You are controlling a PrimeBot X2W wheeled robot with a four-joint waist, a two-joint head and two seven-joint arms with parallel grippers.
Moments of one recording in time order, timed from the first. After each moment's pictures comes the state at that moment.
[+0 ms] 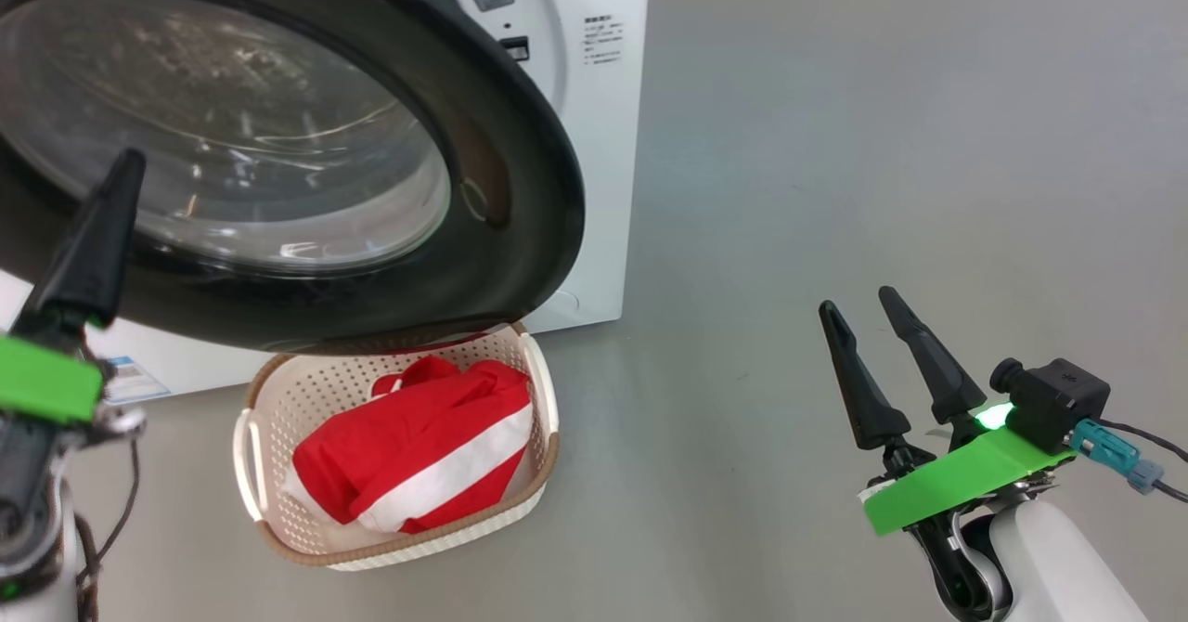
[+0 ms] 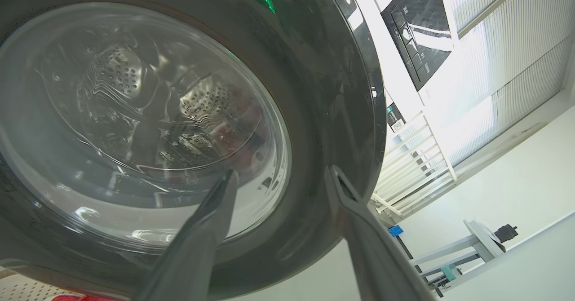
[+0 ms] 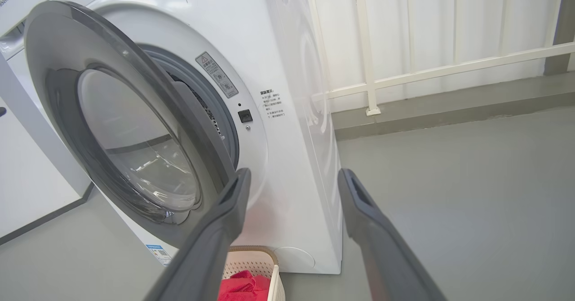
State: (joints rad) left arm -0.39 0.24 0.09 -0.12 -1.15 0.06 0.43; right arm -0.27 -0.19 0.22 0.21 0.51 0.13 -0.26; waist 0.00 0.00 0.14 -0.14
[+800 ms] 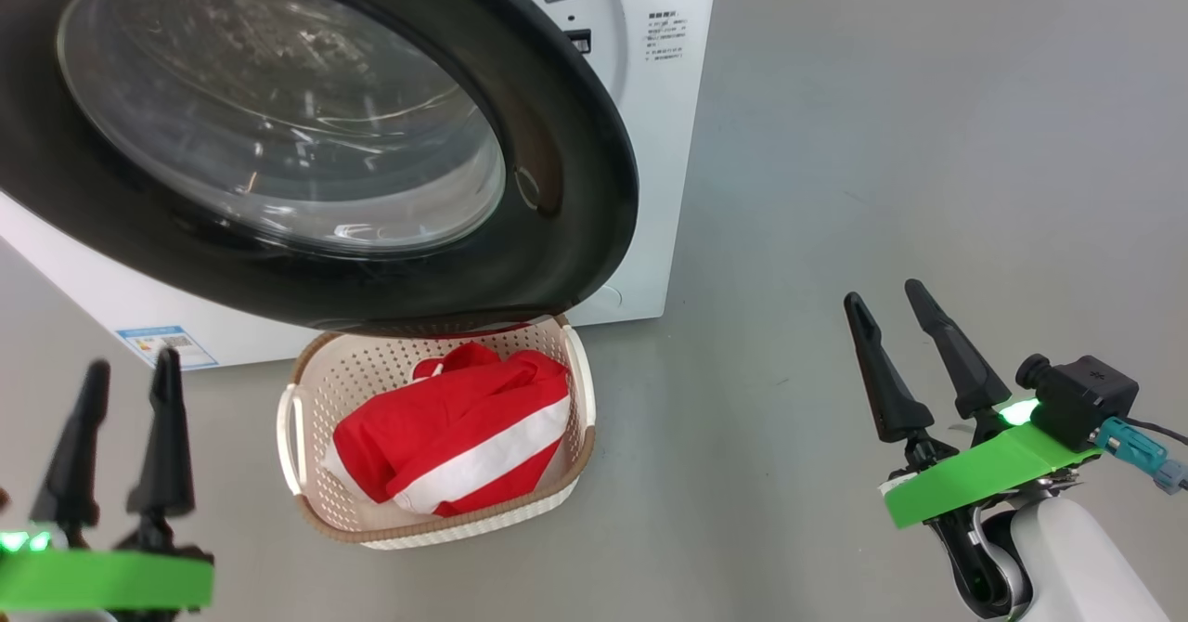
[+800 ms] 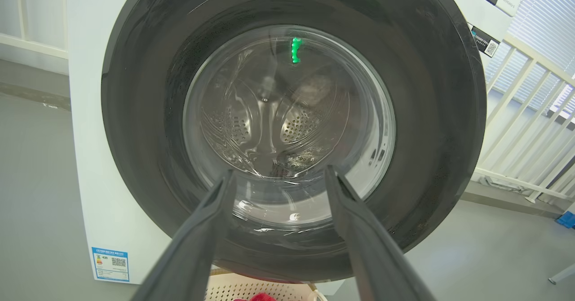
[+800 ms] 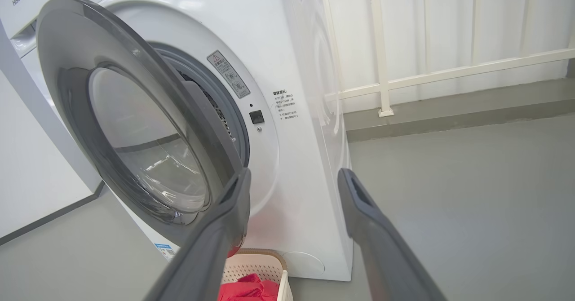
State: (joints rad) left arm -0.08 0.24 0.01 -0.04 -0.67 -0.10 -0.11; right arm -0.26 -0.20 0.19 0.20 0.51 0.13 -0.26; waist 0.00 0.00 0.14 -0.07
